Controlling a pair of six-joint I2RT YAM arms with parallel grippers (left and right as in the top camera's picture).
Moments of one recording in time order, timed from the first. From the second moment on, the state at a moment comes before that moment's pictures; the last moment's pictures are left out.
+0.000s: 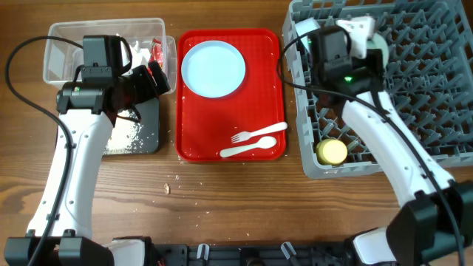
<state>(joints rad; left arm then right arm) -0.02 1.47 1.30 -0.83 0.10 -0.42 0.32 1.62 1.33 -0.62 1.08 -0.02</state>
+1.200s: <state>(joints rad) -0.02 1.47 1.30 -0.83 0.10 -0.42 0.50 1.81 1.33 -0.58 1.02 -0.24</state>
